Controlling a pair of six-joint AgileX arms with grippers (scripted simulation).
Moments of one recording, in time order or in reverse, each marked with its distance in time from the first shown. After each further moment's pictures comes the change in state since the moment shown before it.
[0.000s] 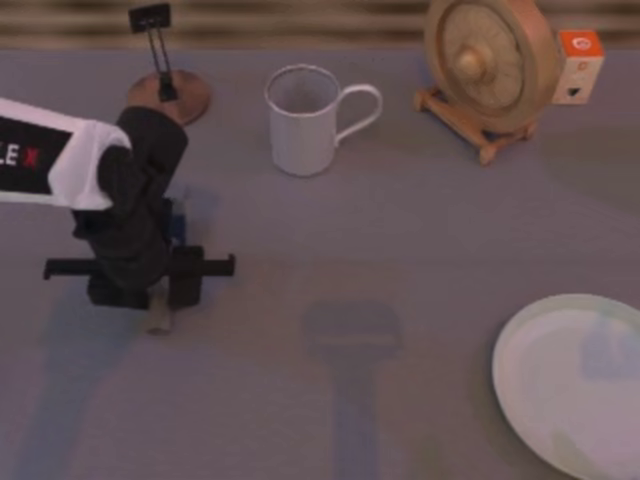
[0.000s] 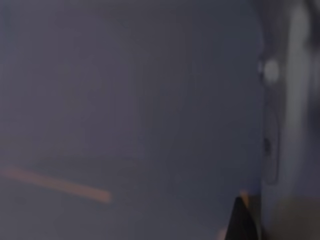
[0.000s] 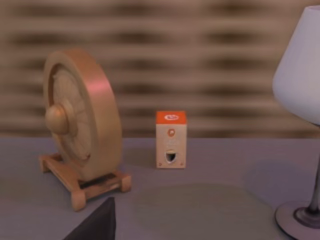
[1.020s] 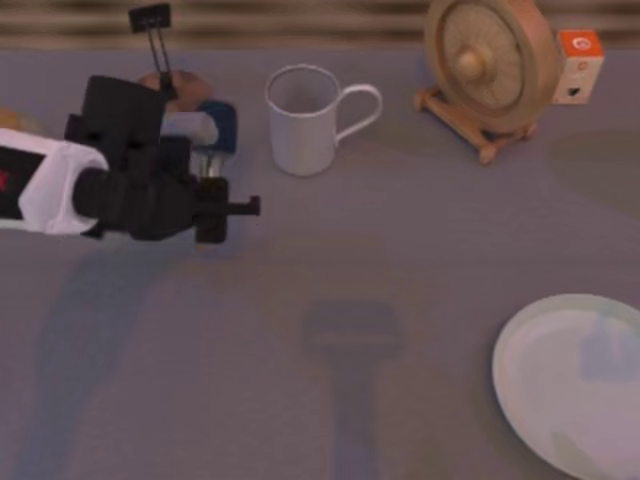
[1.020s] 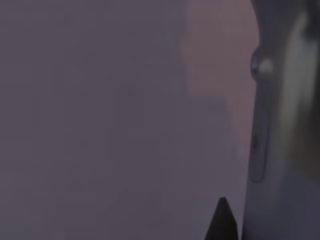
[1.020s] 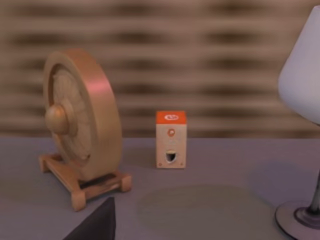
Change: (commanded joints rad) left arm 0.009 -0.143 -0.102 0.514 0.244 0.094; right arm 0.000 0.000 0.000 0.000 0.000 0.000
